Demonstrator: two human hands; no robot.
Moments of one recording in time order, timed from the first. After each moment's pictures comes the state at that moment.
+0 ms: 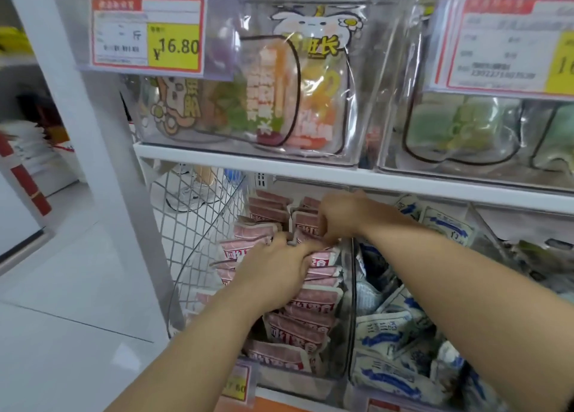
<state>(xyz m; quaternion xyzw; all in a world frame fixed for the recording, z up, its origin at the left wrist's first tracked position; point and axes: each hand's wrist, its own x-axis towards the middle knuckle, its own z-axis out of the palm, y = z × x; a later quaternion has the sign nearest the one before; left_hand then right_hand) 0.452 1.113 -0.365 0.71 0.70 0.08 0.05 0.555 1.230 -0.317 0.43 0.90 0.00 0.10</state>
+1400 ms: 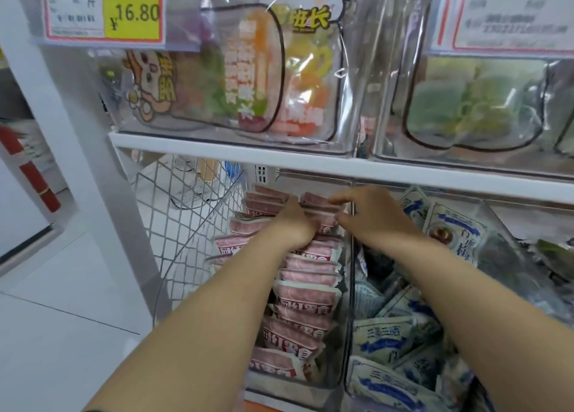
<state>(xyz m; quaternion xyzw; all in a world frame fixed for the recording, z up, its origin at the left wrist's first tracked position) 0.460 1.193 -0.360 0.50 0.75 0.29 0.33 0.597 1.212 -0.325 0.44 0.86 -0.17 -0.21</state>
